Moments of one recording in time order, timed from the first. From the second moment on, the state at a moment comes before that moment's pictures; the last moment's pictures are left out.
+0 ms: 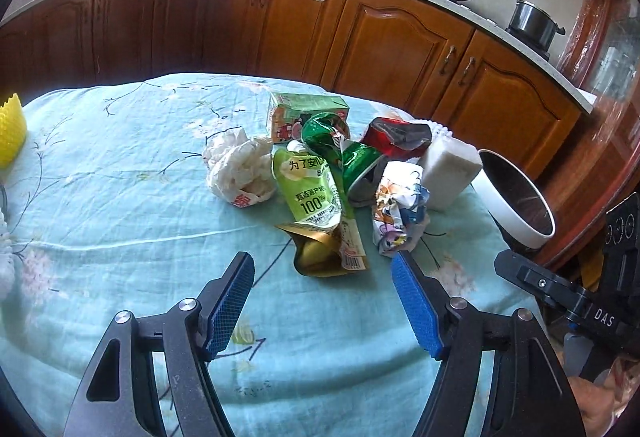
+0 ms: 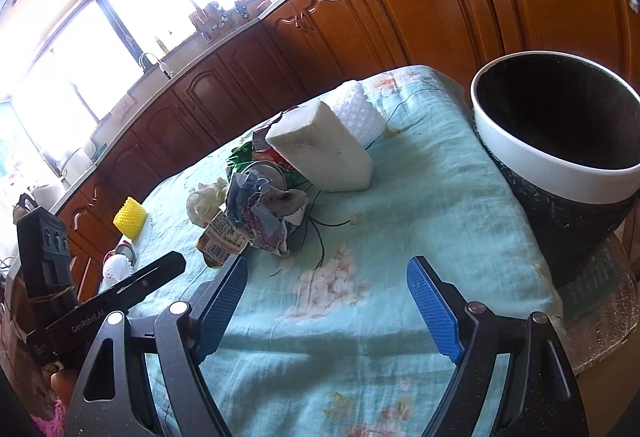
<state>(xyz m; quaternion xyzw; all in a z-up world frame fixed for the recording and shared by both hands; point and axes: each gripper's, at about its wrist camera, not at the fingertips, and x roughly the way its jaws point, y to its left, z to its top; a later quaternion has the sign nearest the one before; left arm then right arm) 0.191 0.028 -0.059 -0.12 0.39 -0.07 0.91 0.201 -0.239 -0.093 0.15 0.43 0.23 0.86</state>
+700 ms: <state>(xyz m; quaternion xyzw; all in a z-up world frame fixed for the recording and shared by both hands) 0.255 0.018 -0.082 -0.07 0.43 -0.10 0.90 0.250 -0.181 -0.112 0.15 0.46 0.27 0.83</state>
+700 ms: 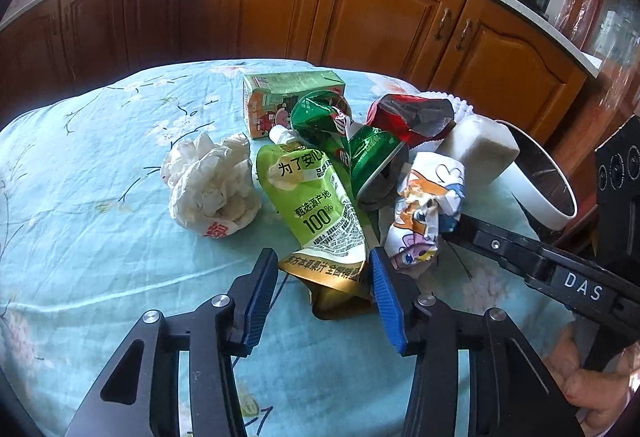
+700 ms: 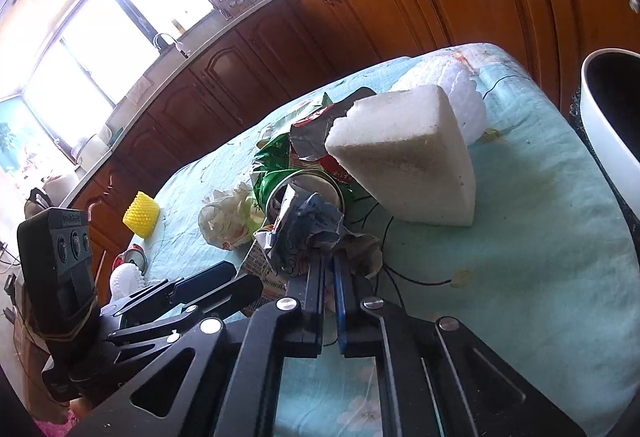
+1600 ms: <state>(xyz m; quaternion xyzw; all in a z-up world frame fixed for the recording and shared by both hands) 0.243 -0.015 -0.061 -0.03 0.43 -0.11 0.90 0.203 -0.242 -0.087 0.18 0.44 0.26 0.84</state>
